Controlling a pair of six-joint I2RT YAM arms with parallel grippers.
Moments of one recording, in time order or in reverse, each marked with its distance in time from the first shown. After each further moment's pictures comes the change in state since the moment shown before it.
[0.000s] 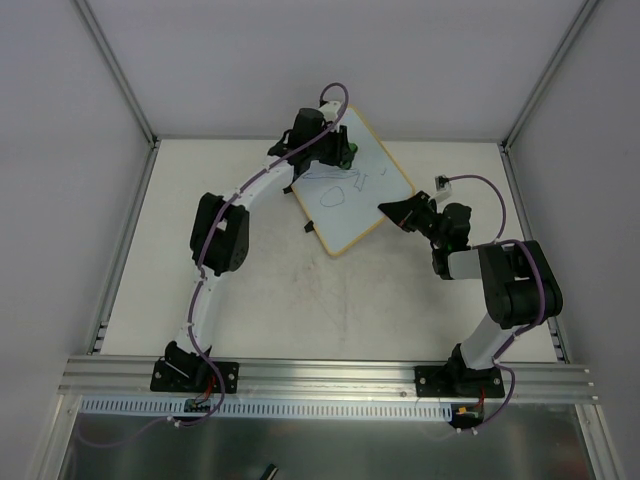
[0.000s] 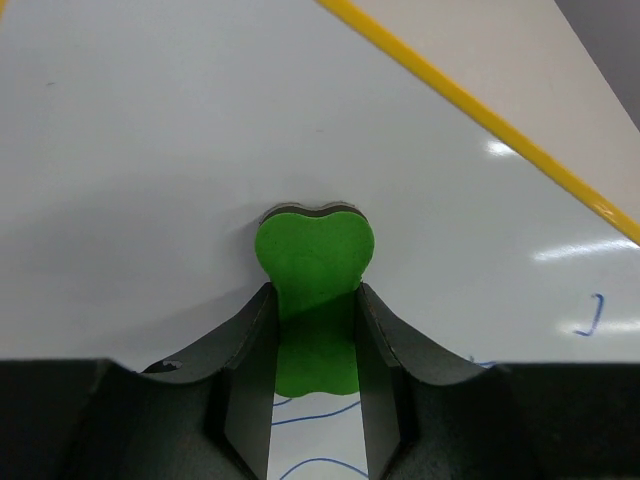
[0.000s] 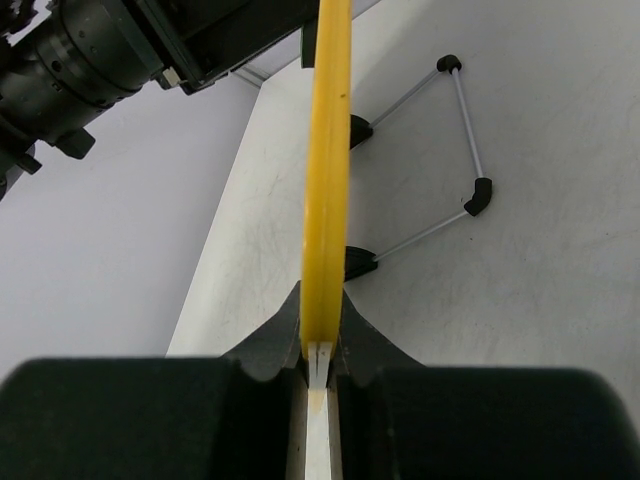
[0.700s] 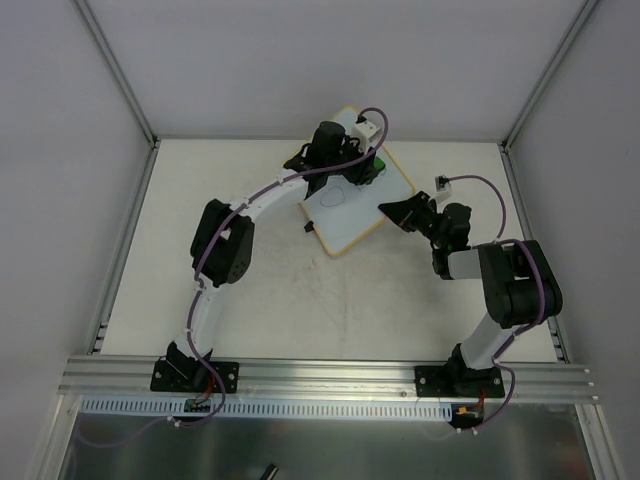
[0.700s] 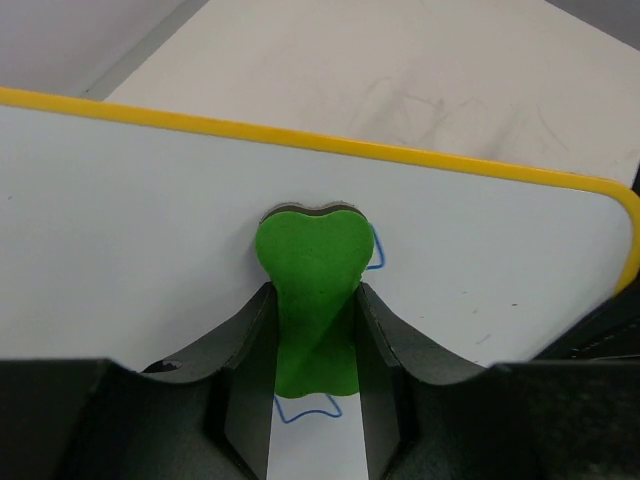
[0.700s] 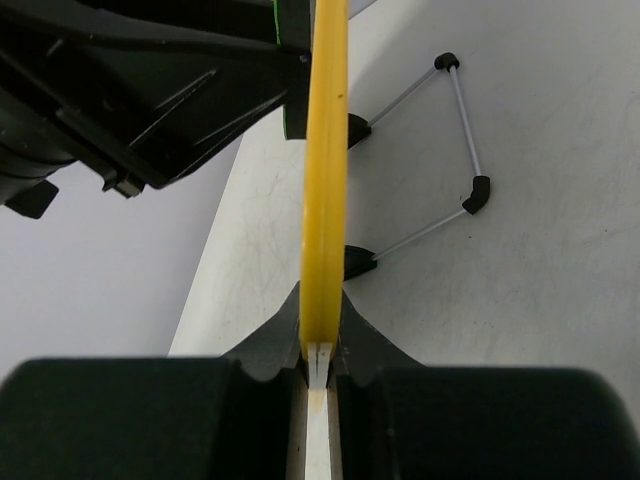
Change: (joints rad) left arm -0.122 -0.105 -0.162 0.115 0.108 0.310; right arm 0.000 0.003 0.000 -0.001 0.000 0.006
